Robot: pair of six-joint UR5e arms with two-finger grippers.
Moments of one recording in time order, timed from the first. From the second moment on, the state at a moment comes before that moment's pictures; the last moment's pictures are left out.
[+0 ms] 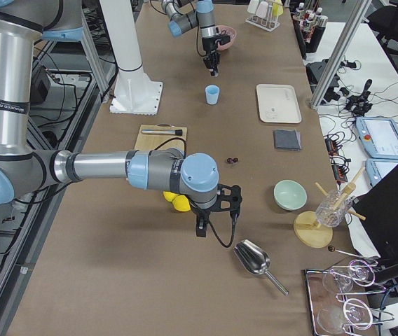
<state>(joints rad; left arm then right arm) -0.48 -2.21 -1.79 -1.91 -1.79 -0.90 1.69 -1.74 1.84 -1.72 2.45 -0.06</state>
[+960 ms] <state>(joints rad) -0.43 -2.20 -1.73 -1.98 -1.67 -0.91 1.69 -1.74 1.84 -1.72 2.46 -0.06</state>
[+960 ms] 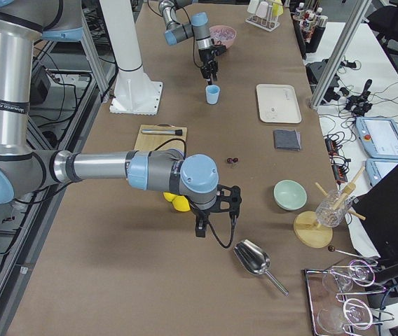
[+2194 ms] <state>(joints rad) -0.72 -1.75 -2.25 -1.57 -1.85 -0.82 1.68 -1.74 1.85 -1.69 2.47 -0.06</state>
